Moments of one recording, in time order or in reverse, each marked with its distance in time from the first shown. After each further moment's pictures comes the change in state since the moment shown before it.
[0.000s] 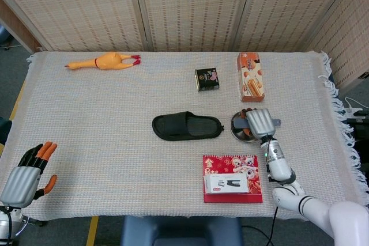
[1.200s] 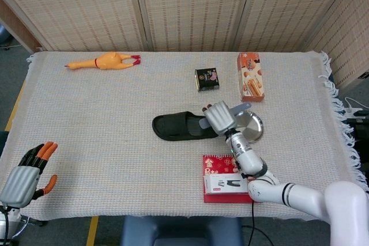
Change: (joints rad) left arm -0.010 0.024 0.010 0.002 0.019 -0.009 -0.079; right arm 0.219 0.077 0.045 -0.374 0.195 -0.093 -0.639
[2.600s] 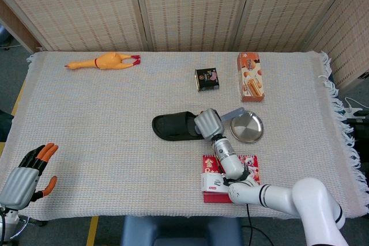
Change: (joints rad) left arm -0.001 0.019 0.015 0.001 0.027 0.008 -0.051; right arm 0.122 -0.157 -0.090 0.114 0.235 0.064 -0.268
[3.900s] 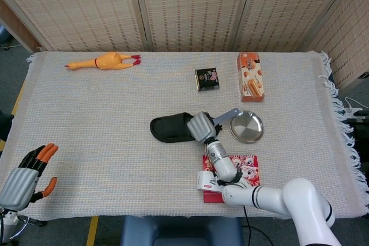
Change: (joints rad) left arm 0.002 0.007 0.006 0.001 0.017 0.015 -0.023; right arm 0.044 -0.062 -0.015 0.031 0.020 -0.007 -0.086
